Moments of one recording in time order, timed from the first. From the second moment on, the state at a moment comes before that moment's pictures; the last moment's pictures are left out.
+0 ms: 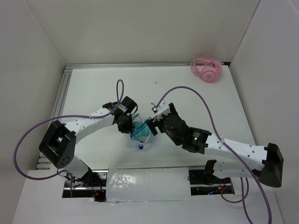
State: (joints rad) left arm -0.64 1.53 1.05 -0.74 -0.04 -0.82; right arm 1.12 1.09 0.81 -0.11 0.58 -0.01
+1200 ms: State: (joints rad) left arm 0.01 1.85 1.29 -0.74 -0.03 -0.60; right arm 0.83 0.91 0.71 -0.10 0.48 0.20
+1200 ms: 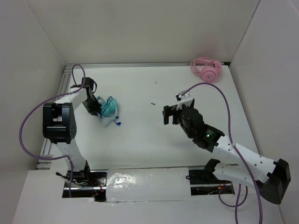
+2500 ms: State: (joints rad) left arm -0.16 0.91 1.09 -0.81 0.15 -0.72; right arm 0.82 0.67 0.71 -0.19 0.57 0.52
